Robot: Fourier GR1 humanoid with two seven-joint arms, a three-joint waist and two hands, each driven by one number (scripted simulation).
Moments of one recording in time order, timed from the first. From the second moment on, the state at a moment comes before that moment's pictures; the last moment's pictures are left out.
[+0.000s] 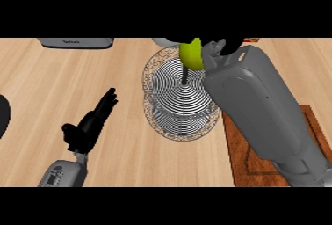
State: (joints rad) left arm -0.16 0.16 -0.13 -1.32 0.07 -0.06 -0.10; right arm -1.12 -0.14 0.24 -1.28 0.61 -0.09 1.09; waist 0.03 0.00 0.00
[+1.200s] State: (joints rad) left arm -0.11 0.15 -0.10 -1.33 0.06 -0.06 -0.10; right arm -1.17 -0.08 0.01 -1.11 0.66 -0.48 1.06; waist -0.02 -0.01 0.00
